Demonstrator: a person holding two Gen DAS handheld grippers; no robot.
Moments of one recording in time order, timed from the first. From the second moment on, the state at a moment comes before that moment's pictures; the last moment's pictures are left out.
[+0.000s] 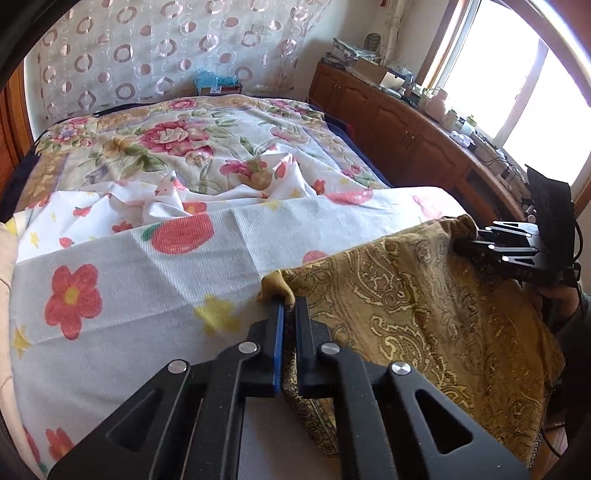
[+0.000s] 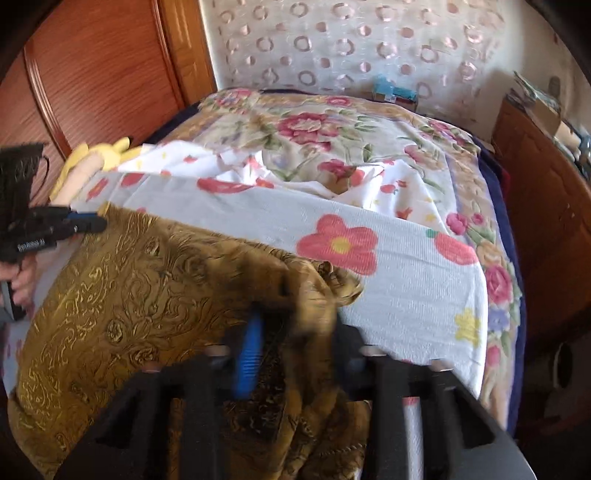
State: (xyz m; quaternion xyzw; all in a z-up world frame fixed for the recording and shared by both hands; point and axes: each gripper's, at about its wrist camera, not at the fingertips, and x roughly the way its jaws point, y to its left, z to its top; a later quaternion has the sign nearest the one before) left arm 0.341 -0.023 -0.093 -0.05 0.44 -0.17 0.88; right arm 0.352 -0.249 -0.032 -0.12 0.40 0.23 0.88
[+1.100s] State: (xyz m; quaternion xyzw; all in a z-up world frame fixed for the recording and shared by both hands) left arm 0.044 0.039 0.208 0.02 0.04 -0.14 0.99; right arm -0.012 -0.266 0.242 -0.10 0.01 0.30 0.95
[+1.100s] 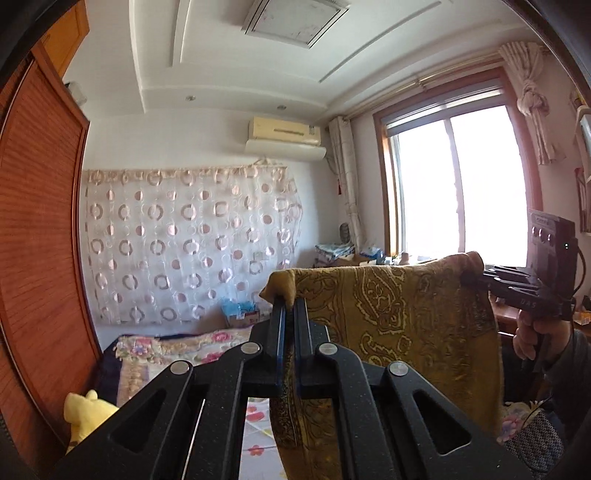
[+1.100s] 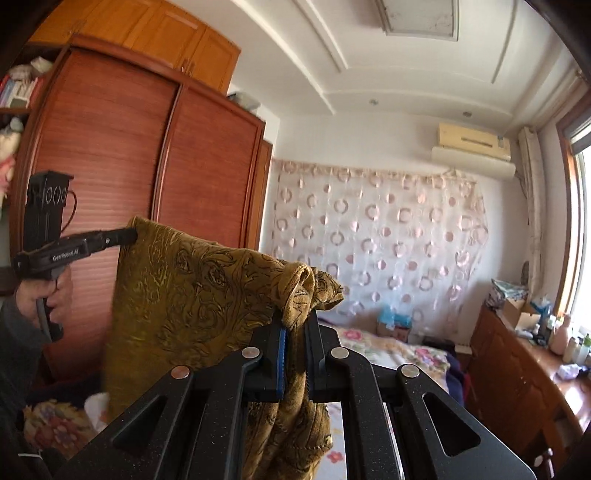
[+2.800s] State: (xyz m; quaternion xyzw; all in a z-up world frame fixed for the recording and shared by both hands) left arm 0.046 0.032 -0.114 0.00 0.41 -0.09 0.91; right arm 0.066 -0.284 -0.042 -0.07 0.36 0.18 0.91
